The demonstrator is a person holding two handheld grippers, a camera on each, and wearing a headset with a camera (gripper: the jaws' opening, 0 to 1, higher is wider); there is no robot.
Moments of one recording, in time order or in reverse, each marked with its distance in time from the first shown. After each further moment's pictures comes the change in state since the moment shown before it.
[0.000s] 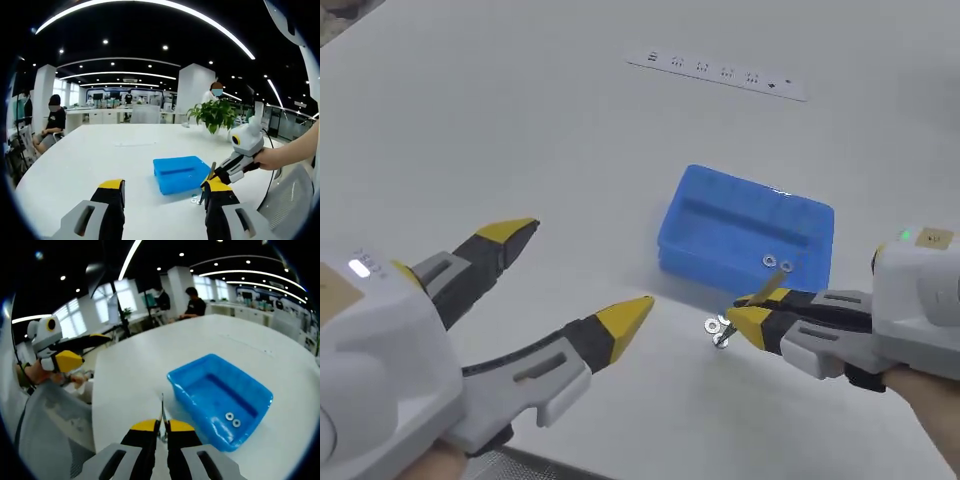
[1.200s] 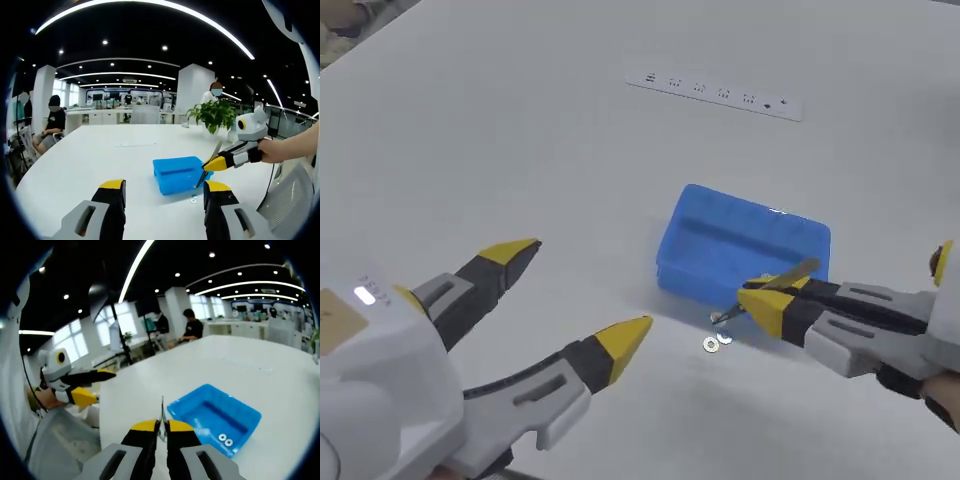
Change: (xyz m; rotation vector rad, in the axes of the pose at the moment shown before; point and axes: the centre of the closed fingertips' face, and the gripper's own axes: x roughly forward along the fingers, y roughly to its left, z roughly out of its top) left arm 0.001 -0.009 0.006 0.004 -0.004 -0.003; right arm -0.035 -0.010 0.057 0.064 -0.251 -0.004
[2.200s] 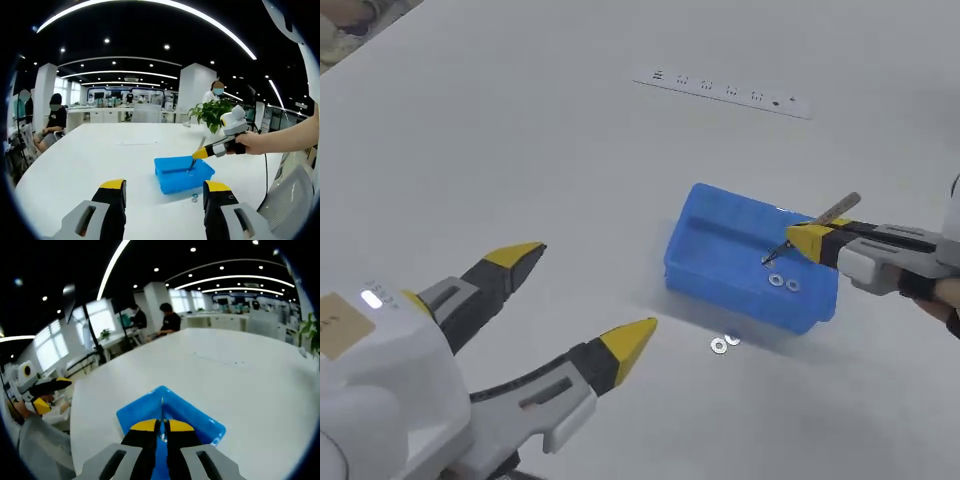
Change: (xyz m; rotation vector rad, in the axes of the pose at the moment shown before) left arm -0.001 0.006 -0.003 -0.014 0.009 0.011; right arm 0.028 -0.082 -0.002 0.029 0.108 -0.149
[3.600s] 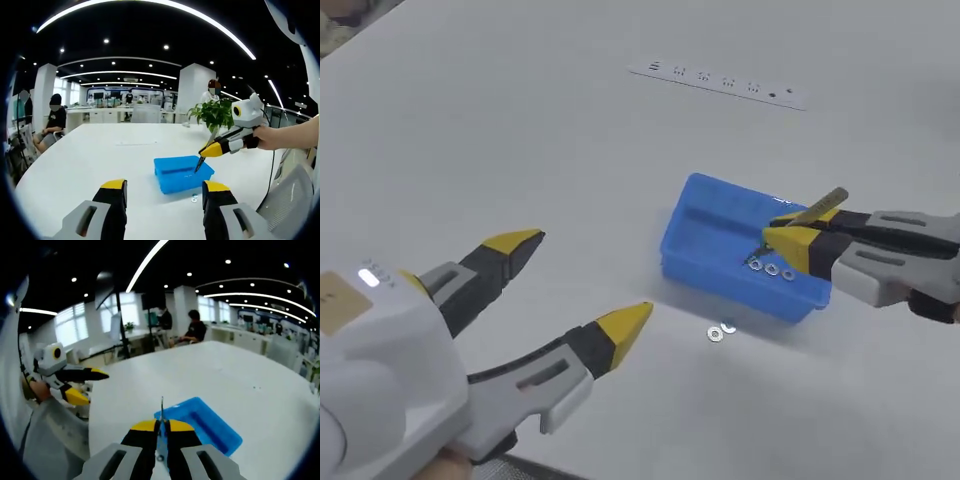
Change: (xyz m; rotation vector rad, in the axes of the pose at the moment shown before) left arm -0.001 0.000 0.001 0.002 -0.002 -0.004; right arm -0.032 0.073 0.009 -0.212 -0.013 0.130
